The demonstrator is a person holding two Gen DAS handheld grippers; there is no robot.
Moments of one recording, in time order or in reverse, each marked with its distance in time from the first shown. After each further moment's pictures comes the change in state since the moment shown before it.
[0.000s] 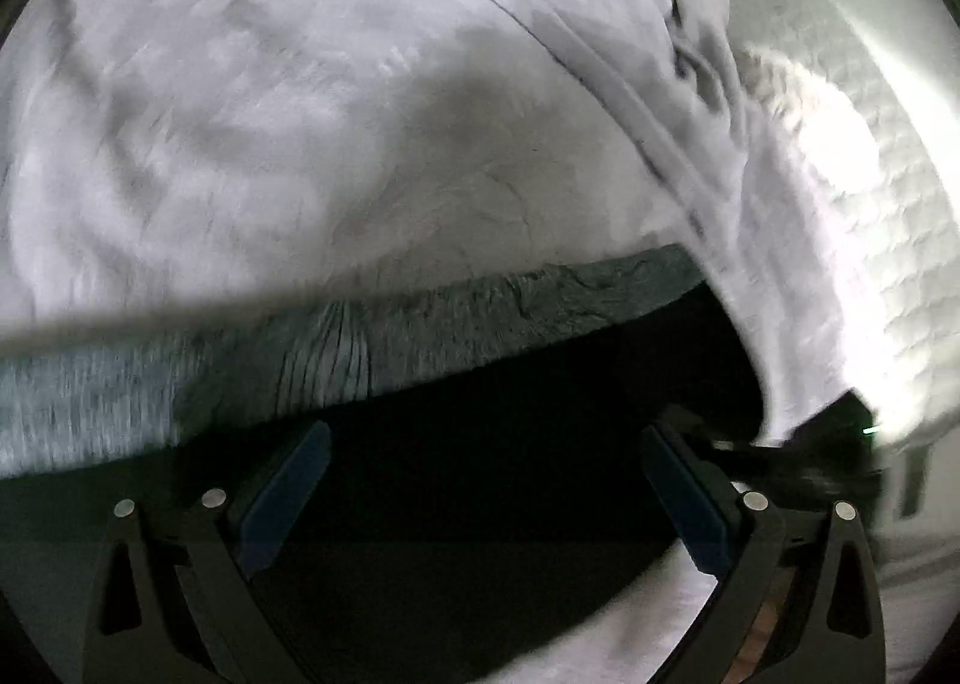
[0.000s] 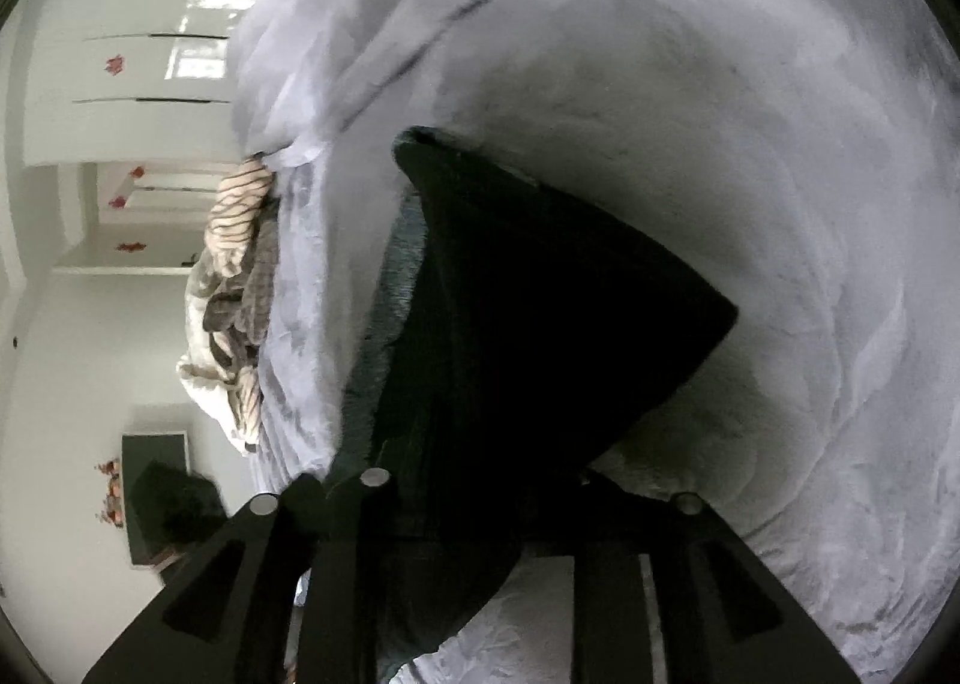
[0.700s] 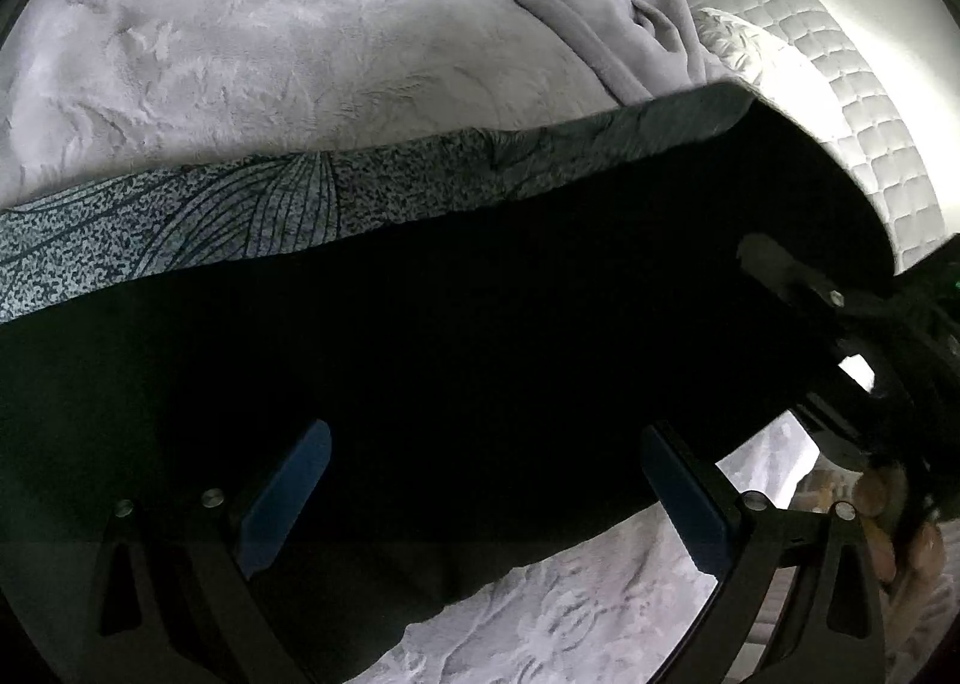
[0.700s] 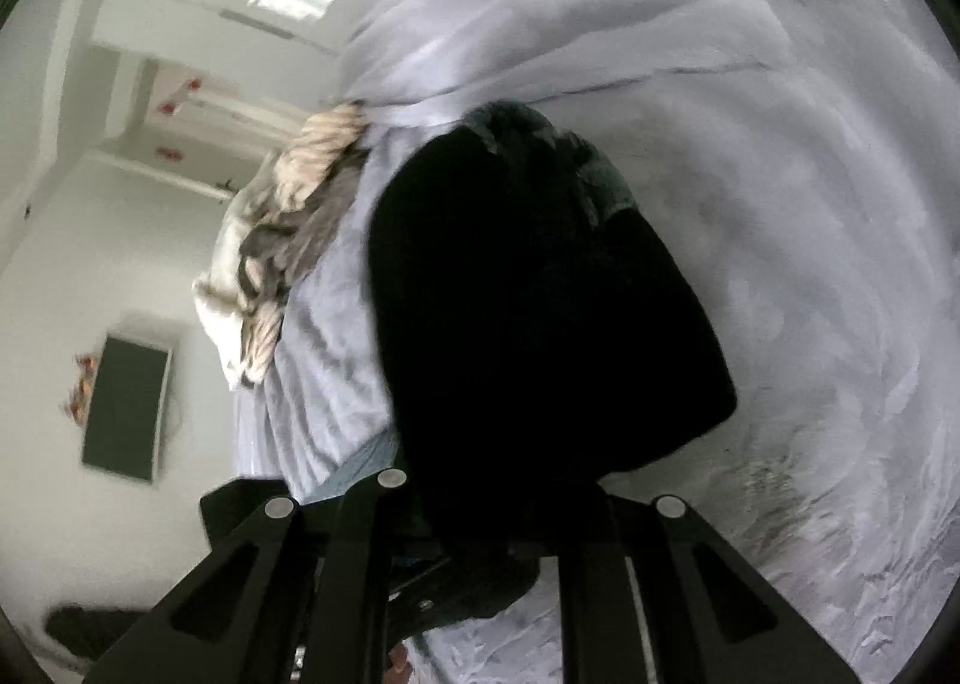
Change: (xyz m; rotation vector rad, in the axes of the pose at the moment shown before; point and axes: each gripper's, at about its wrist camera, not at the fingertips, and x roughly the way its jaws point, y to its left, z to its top) left arm -0.004 0.005 -0.045 0.074 0.043 -0.049; right arm -0.026 0.091 -0.032 -0.331 -0.013 -0.014
